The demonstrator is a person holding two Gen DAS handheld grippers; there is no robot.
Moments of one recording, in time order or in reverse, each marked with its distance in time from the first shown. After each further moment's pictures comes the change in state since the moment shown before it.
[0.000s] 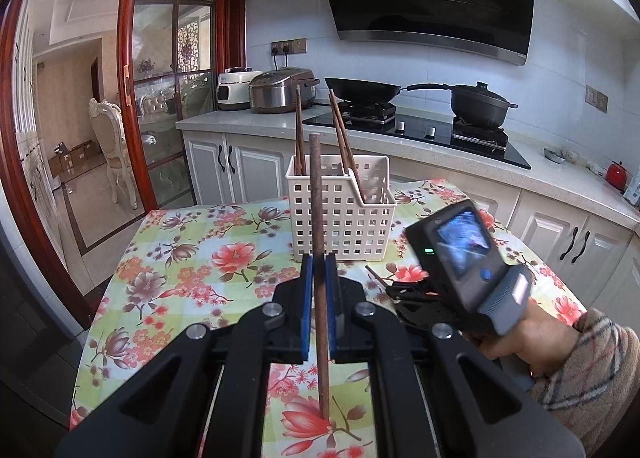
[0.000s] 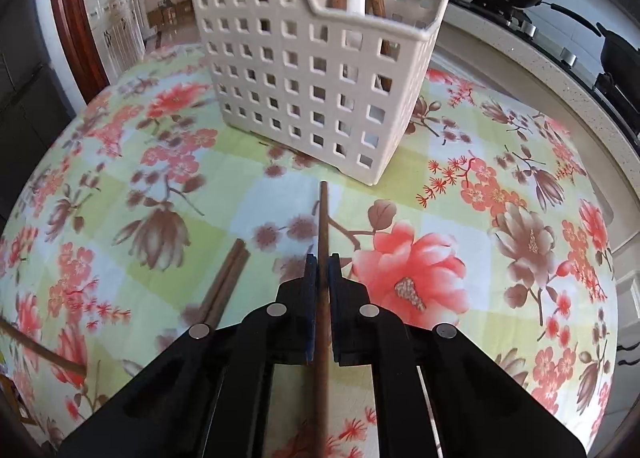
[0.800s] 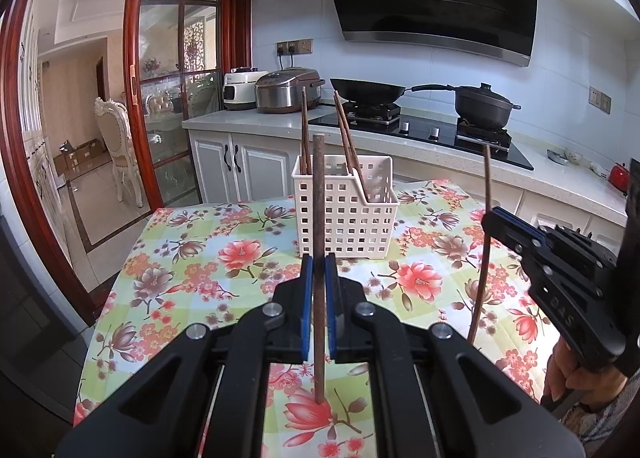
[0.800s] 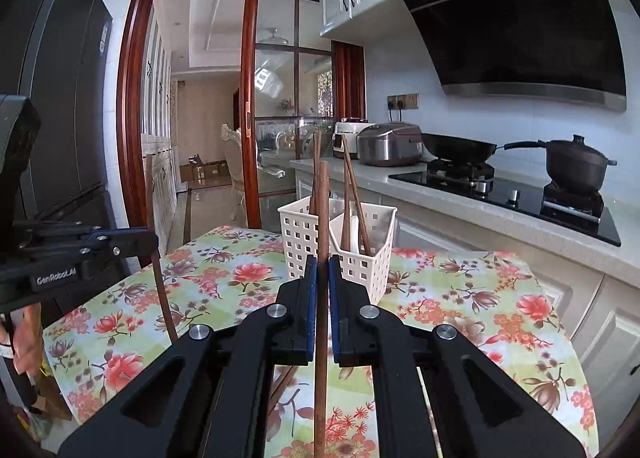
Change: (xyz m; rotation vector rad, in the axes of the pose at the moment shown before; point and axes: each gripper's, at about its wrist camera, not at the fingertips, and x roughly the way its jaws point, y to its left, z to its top) left arm -0.011 -0.001 -0.002 -0.006 0.001 0.020; right arm -0.177 0.007 -0.056 -0.013 -0.654 0.053
